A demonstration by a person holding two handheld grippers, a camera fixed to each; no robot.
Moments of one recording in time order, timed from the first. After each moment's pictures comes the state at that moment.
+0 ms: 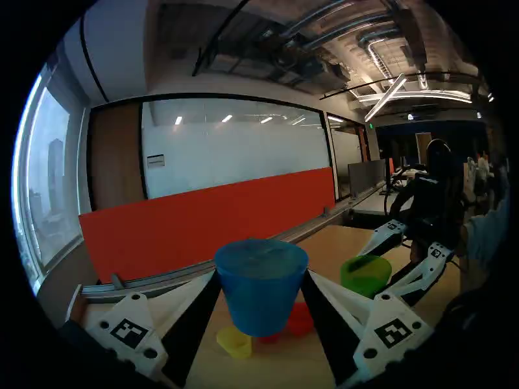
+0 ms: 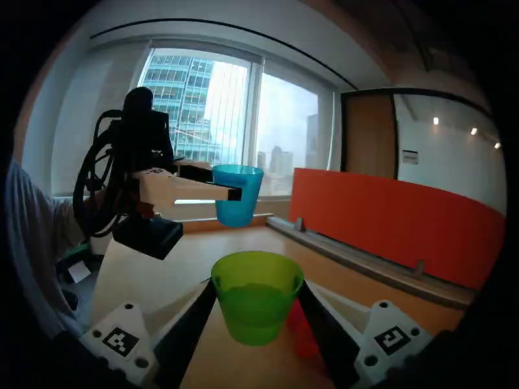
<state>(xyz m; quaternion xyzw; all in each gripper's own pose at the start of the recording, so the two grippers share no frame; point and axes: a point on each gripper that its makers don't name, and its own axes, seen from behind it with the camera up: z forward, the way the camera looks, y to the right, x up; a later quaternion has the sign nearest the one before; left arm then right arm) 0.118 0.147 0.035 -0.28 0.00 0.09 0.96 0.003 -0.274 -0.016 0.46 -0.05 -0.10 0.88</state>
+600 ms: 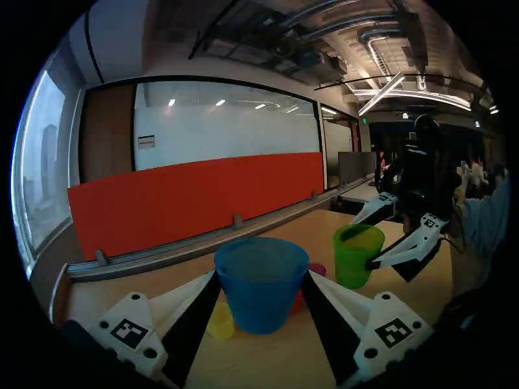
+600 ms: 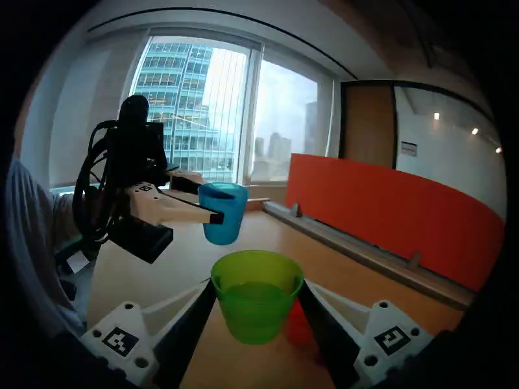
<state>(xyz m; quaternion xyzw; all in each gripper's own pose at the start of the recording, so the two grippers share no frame) 0.056 0.154 0.028 -0.31 -0.05 0.07 0.95 -0.013 -0.250 -0.015 0.45 -0.08 -0.12 0.88</state>
